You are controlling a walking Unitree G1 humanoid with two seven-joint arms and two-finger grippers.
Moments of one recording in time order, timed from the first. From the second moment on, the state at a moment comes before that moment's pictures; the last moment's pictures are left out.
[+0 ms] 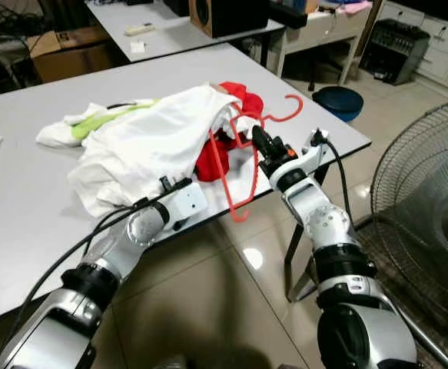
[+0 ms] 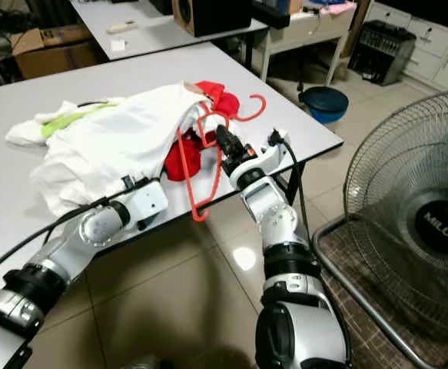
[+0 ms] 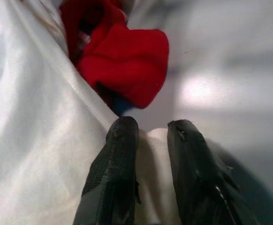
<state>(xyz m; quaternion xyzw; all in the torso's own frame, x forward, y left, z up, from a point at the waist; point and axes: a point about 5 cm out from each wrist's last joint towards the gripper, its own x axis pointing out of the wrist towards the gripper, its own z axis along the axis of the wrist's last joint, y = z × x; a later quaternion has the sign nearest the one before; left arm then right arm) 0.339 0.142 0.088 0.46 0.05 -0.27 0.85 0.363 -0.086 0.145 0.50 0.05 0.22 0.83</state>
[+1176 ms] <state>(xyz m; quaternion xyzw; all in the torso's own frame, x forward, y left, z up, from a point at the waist) 0.340 0.165 0.085 0.37 0.11 -0.25 0.89 0.361 -0.089 0.141 0.50 0.06 0.22 0.83</state>
